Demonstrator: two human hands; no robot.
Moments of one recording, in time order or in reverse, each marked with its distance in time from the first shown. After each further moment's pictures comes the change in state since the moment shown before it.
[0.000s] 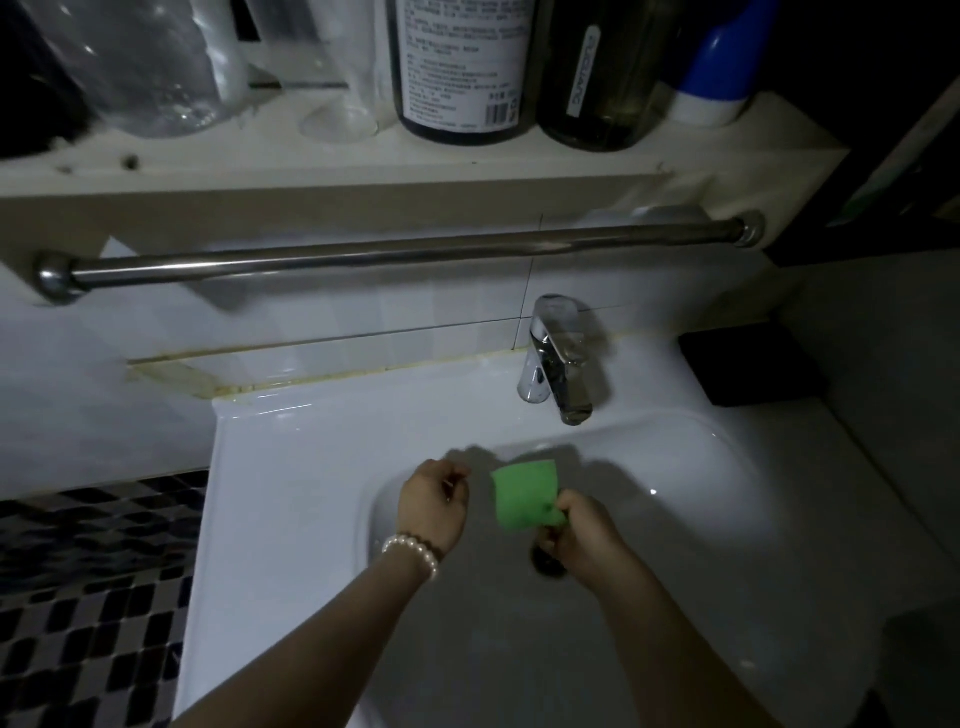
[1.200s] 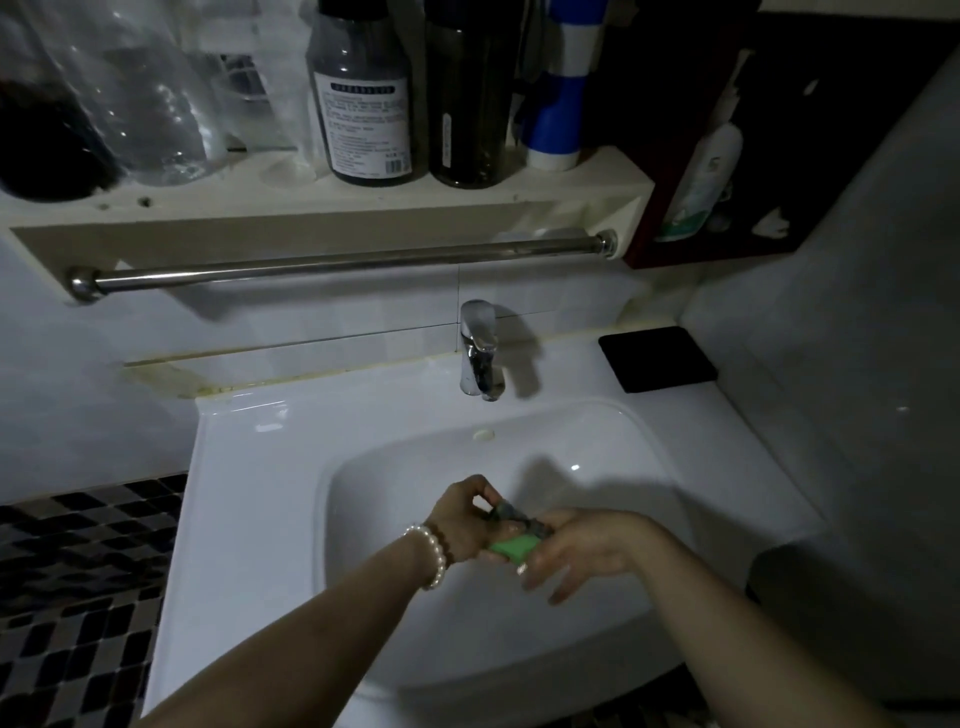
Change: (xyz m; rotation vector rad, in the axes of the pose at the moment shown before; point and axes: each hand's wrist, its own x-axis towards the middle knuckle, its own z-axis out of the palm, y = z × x) left_hand -0.091 0.094 0.013 -0.436 -0.616 -0.314; right_hand -0.084 -0.035 -0.114 -0.803 -0.748 0.105
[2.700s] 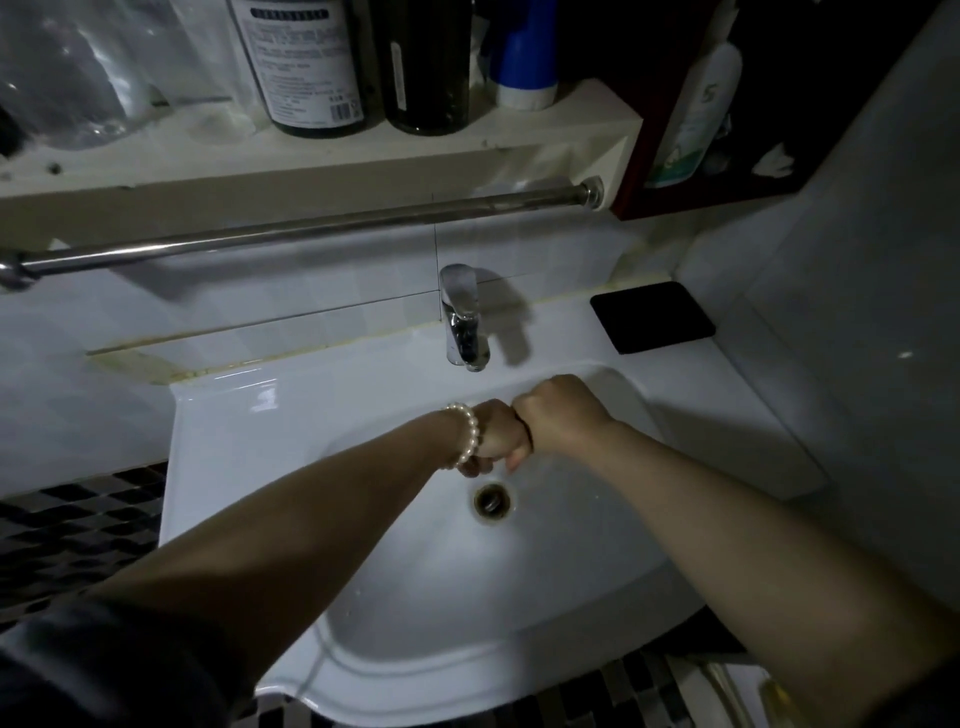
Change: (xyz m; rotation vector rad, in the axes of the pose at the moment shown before) left_hand 0.034 0.087 0.010 0.784 -0.196 -0.220; right_hand 0.022 -0.064 -0.032 -1.548 0.785 -0.357
